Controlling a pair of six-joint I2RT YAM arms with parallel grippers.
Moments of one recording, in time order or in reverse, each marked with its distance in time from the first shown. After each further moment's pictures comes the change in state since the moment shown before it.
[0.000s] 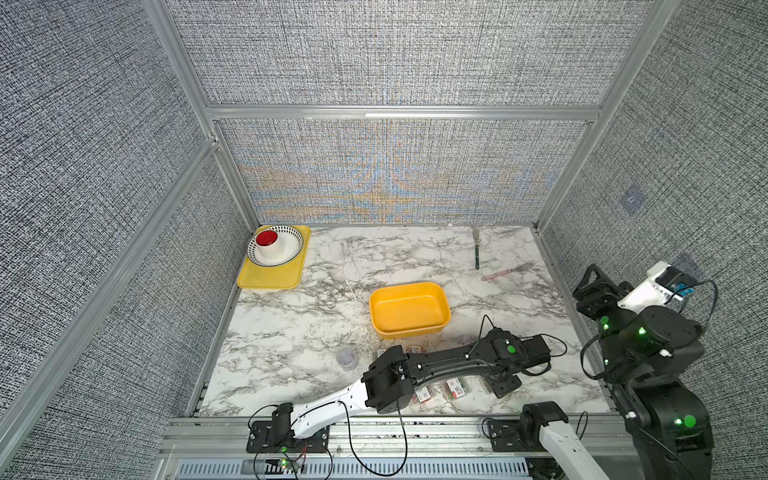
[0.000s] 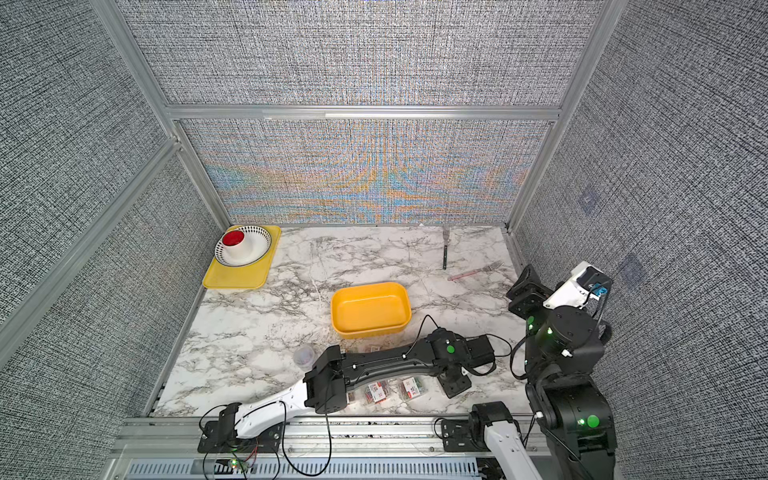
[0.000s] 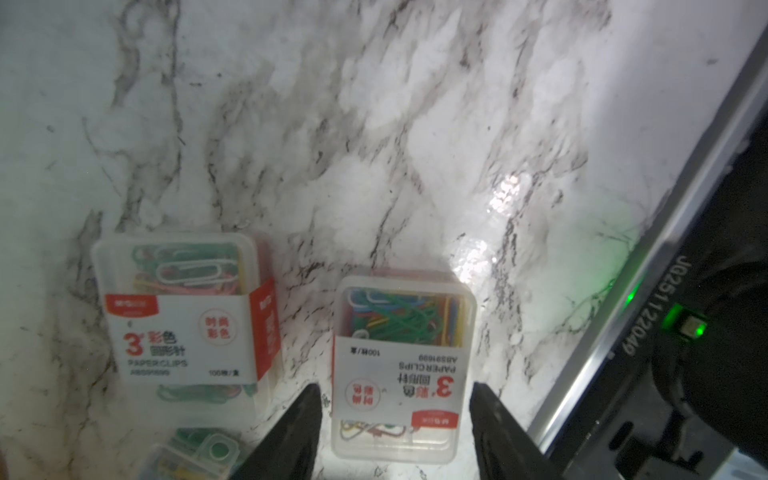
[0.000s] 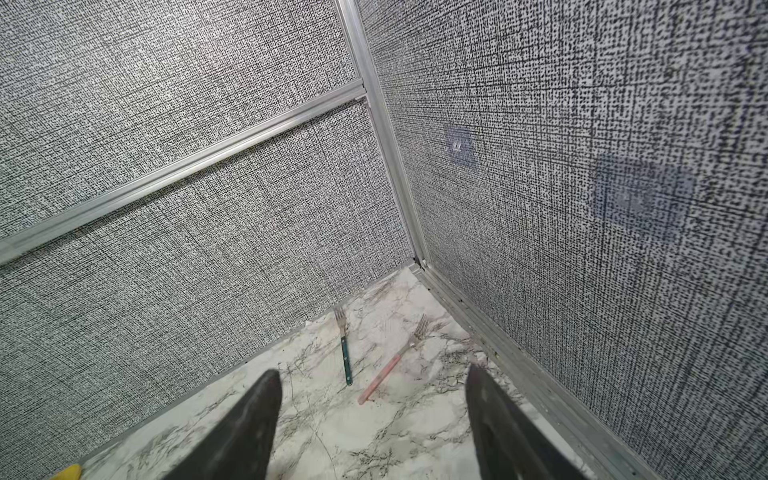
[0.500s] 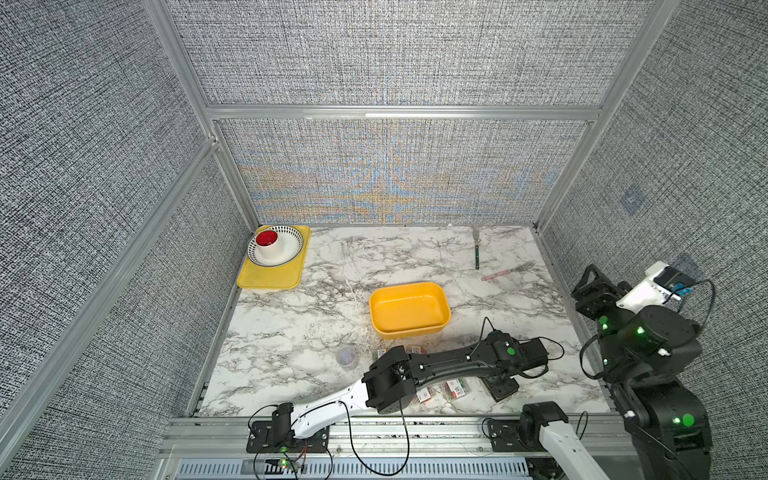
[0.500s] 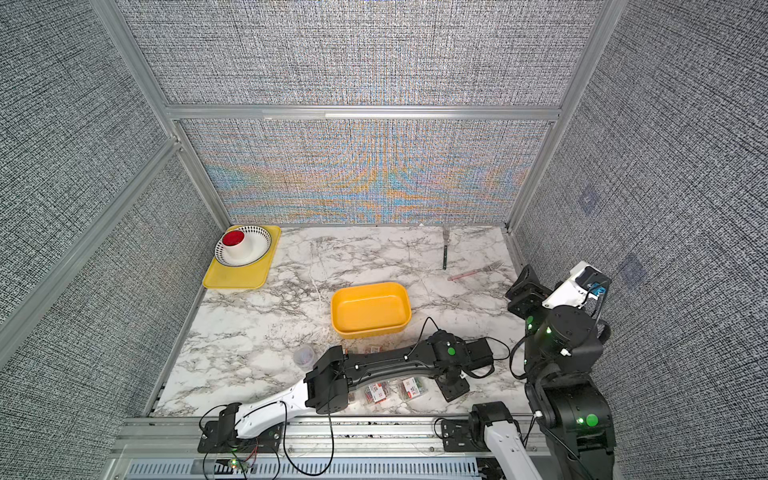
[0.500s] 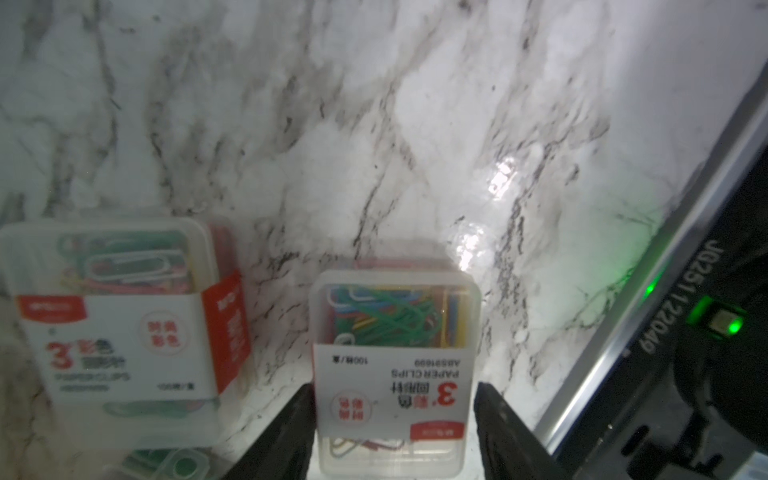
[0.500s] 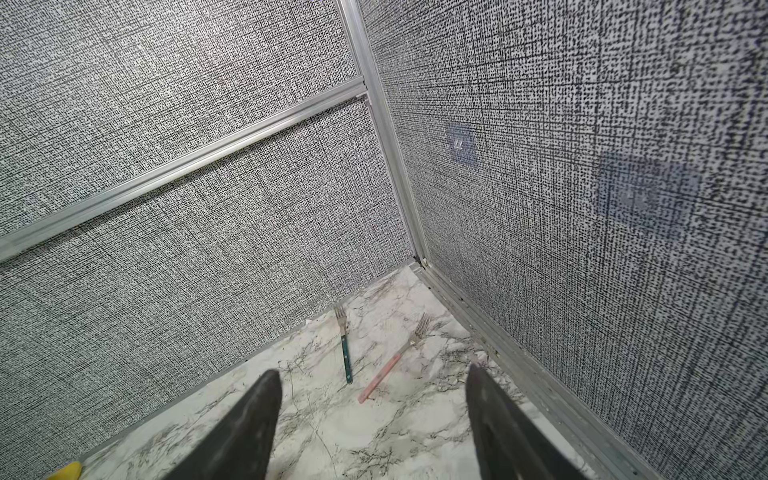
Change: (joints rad) left arm -0.004 0.009 -0.040 0.006 0.034 -0.001; right arm 0.000 0.000 -0.008 0.003 -0.004 0.000
